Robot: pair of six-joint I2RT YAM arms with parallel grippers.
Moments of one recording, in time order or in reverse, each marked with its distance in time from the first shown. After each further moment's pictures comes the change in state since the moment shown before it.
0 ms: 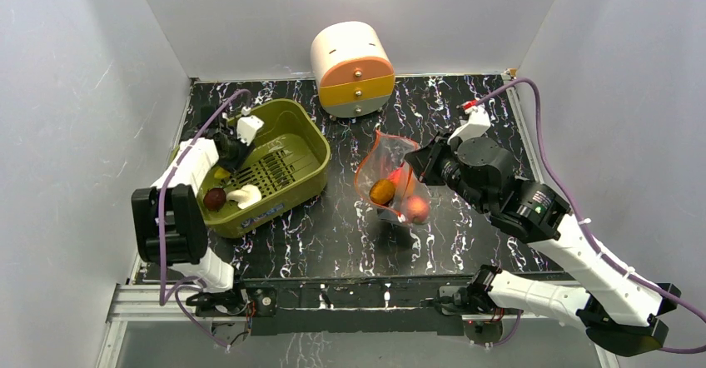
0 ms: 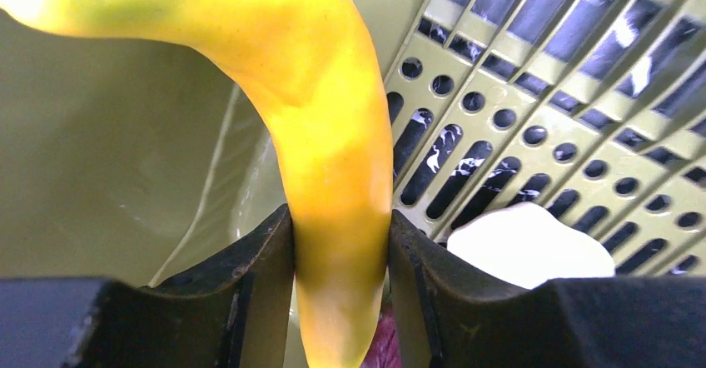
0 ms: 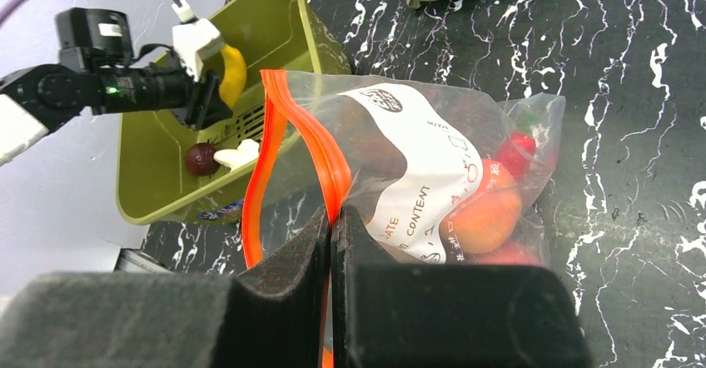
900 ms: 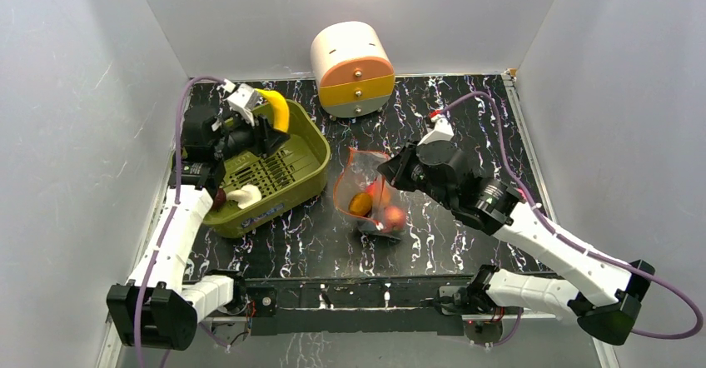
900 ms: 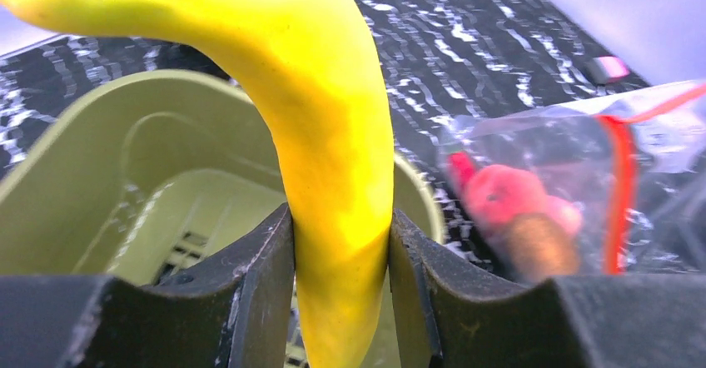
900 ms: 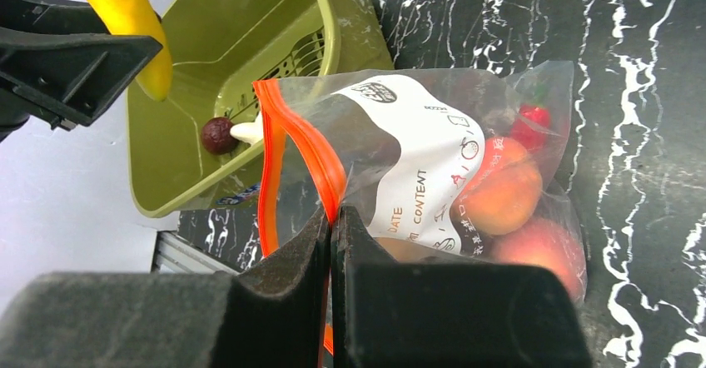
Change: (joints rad) left arm -0.119 -0.537 -0.140 0.391 0.608 -0.690; right arm 0.000 0.091 -0.179 0.175 -0.093 0.167
